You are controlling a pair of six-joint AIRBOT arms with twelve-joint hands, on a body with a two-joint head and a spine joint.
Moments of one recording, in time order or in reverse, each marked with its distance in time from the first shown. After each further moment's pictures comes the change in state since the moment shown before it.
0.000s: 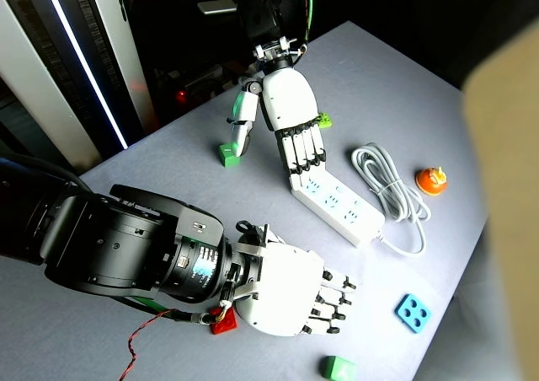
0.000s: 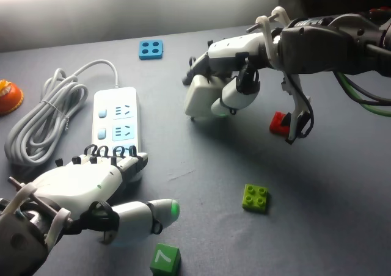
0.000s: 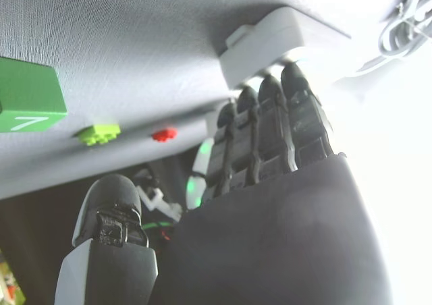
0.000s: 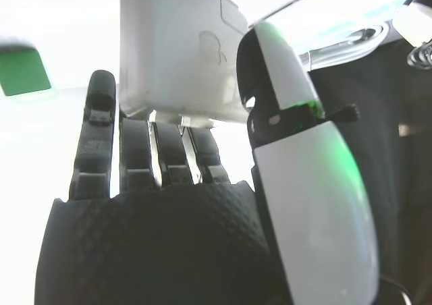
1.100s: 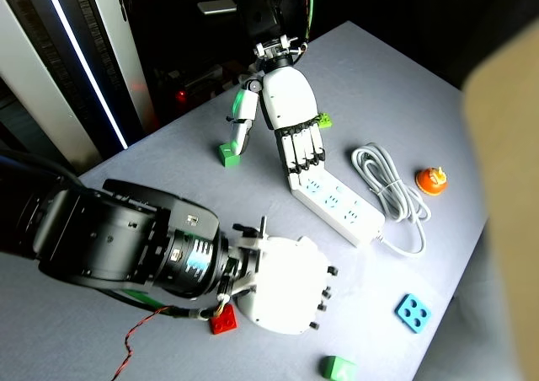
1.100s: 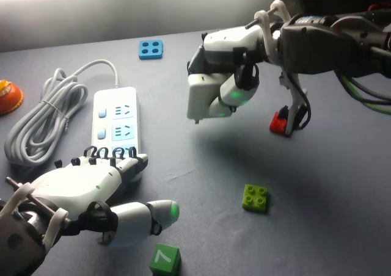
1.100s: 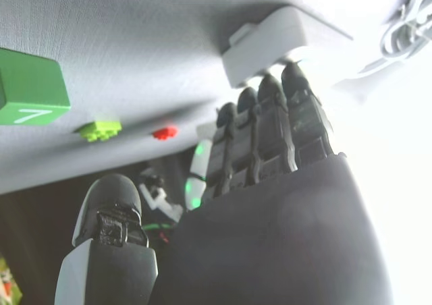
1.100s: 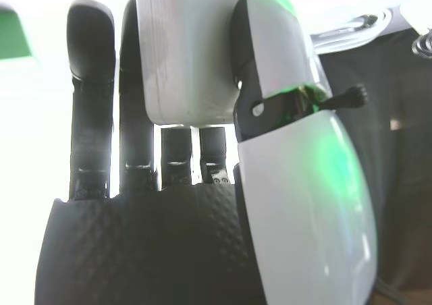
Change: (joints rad) left arm -0.002 0.012 -0.008 -0.003 0.015 -0.011; right arm 0.014 0.026 -0.052 -0.062 0.095 -0.028
